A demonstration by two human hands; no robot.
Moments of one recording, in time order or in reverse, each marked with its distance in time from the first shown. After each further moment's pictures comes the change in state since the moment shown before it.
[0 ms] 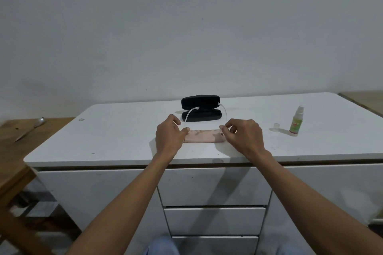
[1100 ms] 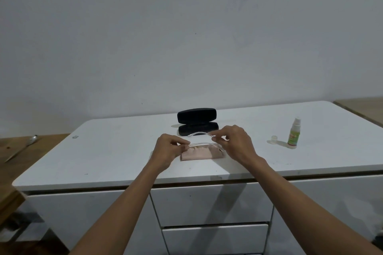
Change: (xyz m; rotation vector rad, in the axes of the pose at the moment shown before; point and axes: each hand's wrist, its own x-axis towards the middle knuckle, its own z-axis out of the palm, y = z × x) left_hand 0.031 -0.016 0.004 -0.307 -0.401 -0.056; right_hand 0.029 0.001 0.009 0.121 -0.246 -0.049
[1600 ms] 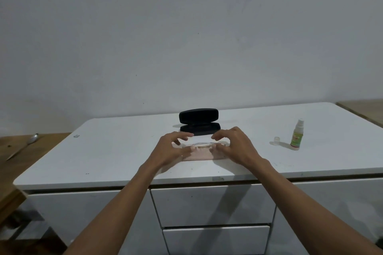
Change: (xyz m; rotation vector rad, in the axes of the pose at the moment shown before) left_hand -0.008 0.011 -0.014 0.233 -0.080 0.142; right_hand -0.004 0.004 0.000 0.011 -0.109 -0.009
